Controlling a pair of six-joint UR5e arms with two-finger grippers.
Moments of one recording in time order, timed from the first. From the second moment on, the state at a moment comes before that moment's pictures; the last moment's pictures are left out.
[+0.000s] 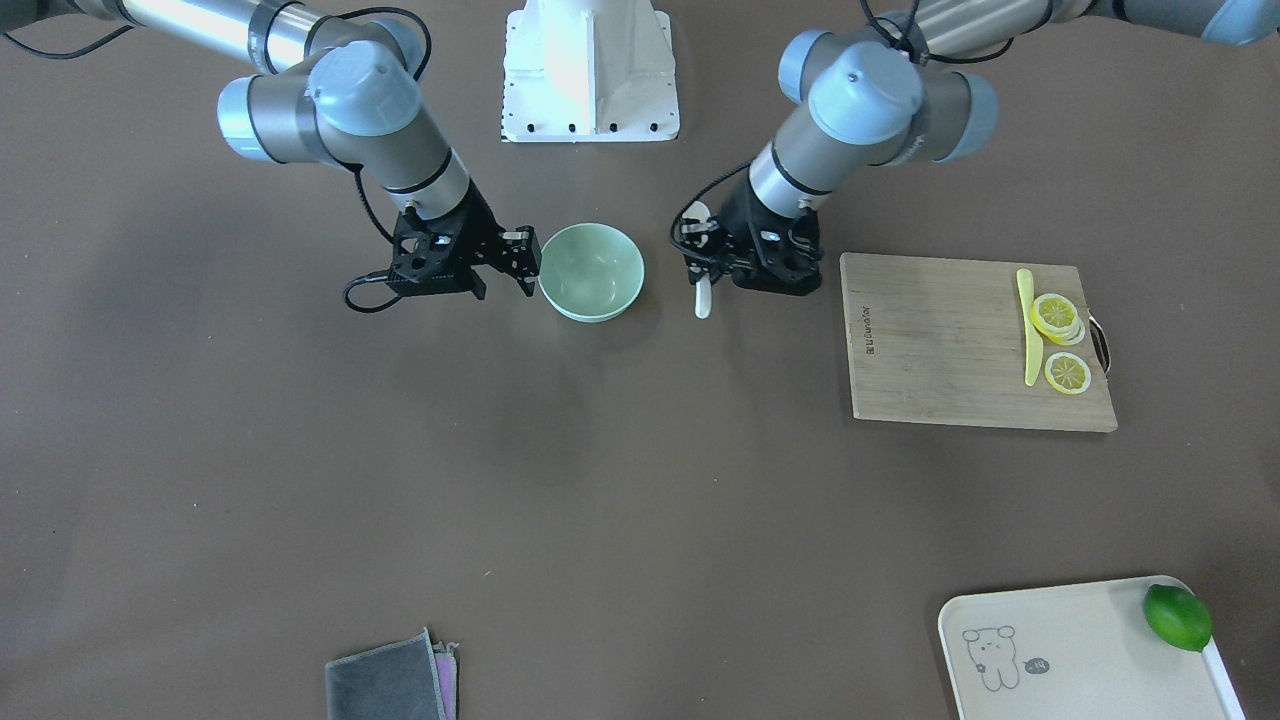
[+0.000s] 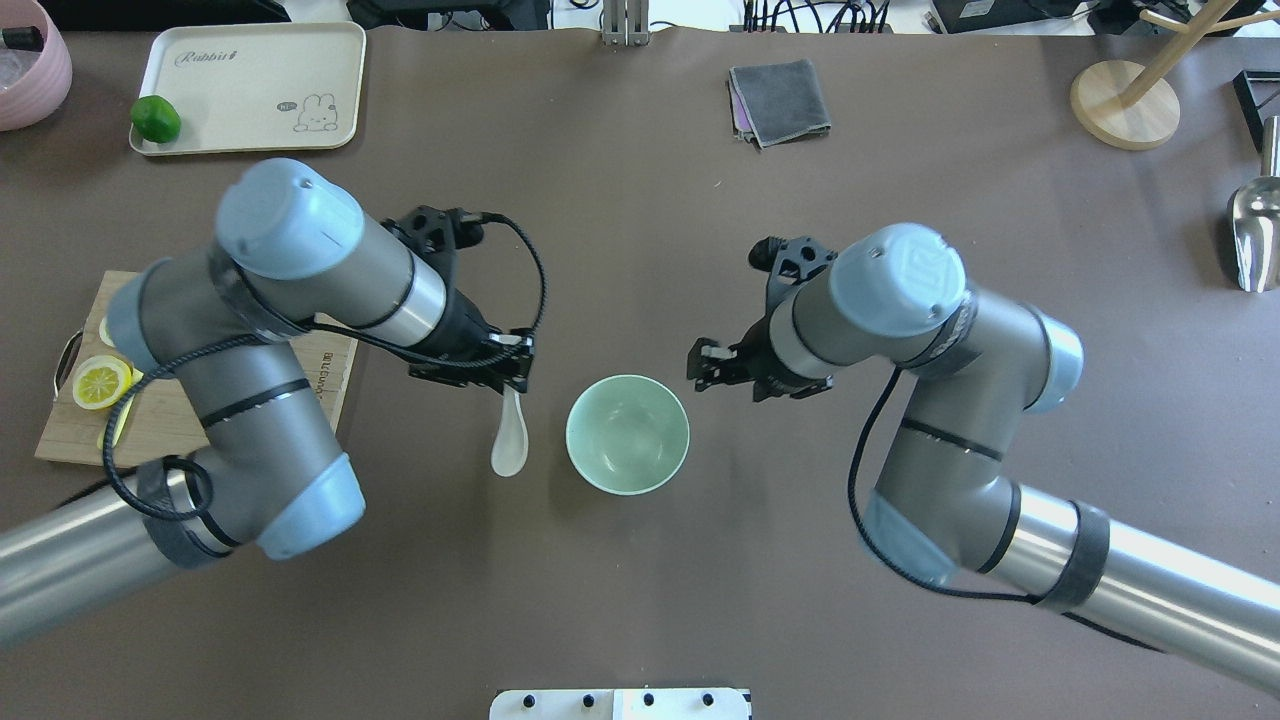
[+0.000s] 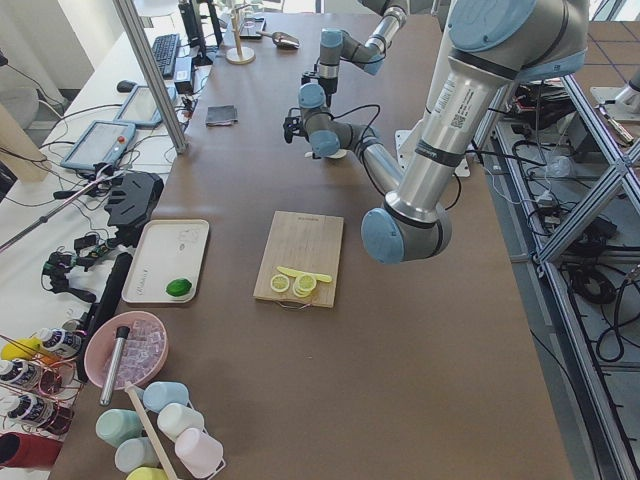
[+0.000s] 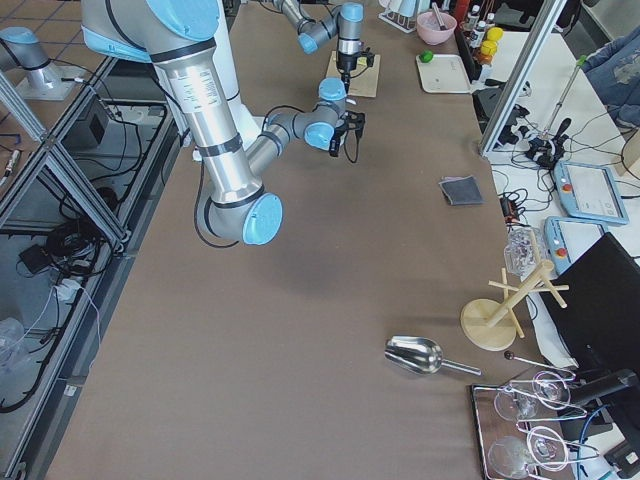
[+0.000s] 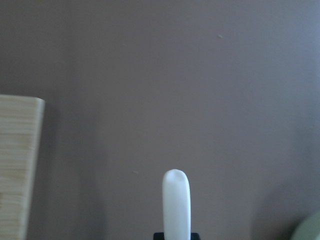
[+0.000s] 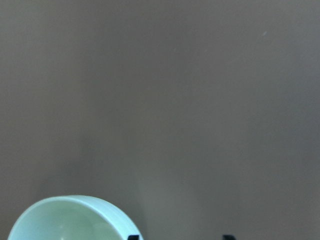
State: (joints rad) left arm -0.59 -2.13 -1.72 -1.92 -2.11 -1.32; right arm 0.60 -1.11 1.73 -1.21 2.02 1.34
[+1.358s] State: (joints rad) left arm -0.64 -2.10 -1.69 -1.92 -2.01 -1.18; right arm 0.93 -1.36 1.77 -1.22 2.25 0.91
